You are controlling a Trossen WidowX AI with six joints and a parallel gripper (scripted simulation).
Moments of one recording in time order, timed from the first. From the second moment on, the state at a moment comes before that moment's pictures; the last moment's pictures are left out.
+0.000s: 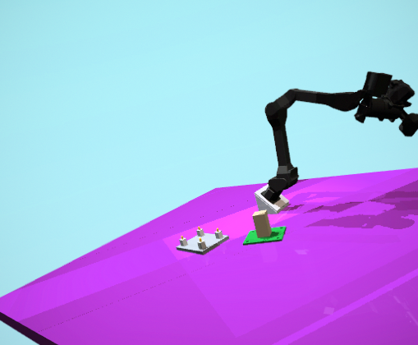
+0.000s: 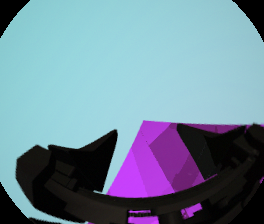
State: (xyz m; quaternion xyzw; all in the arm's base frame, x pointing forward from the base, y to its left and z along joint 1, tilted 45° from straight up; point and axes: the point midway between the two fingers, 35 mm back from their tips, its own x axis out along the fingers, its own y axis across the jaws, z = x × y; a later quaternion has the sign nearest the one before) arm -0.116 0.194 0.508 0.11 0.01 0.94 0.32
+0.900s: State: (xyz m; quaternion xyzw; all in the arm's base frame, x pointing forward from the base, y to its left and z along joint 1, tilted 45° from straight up) arm 0.236 0.220 0.268 -0.08 0.35 0.57 0.74
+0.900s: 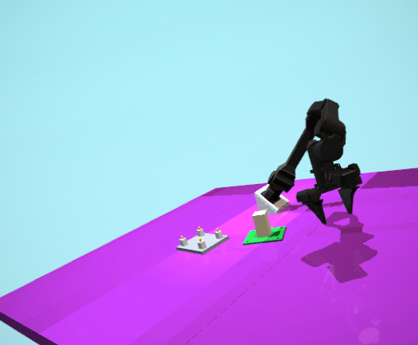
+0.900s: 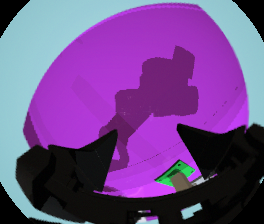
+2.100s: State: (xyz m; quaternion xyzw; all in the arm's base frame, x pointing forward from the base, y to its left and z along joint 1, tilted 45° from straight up) arm 0.244 0.022 0.124 0.15 0.60 0.38 0.69
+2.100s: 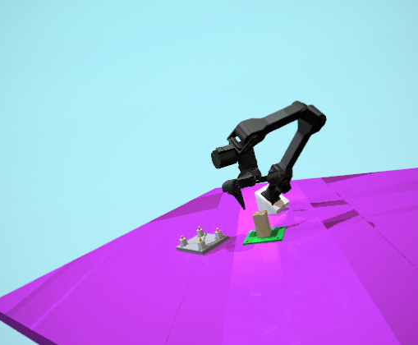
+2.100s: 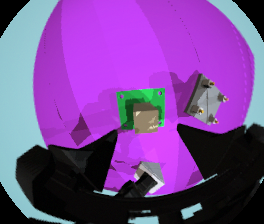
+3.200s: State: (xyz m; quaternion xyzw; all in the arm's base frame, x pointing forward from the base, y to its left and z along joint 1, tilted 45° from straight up) arm 0.246 0.057 0.087 0.15 0.60 0.38 0.69
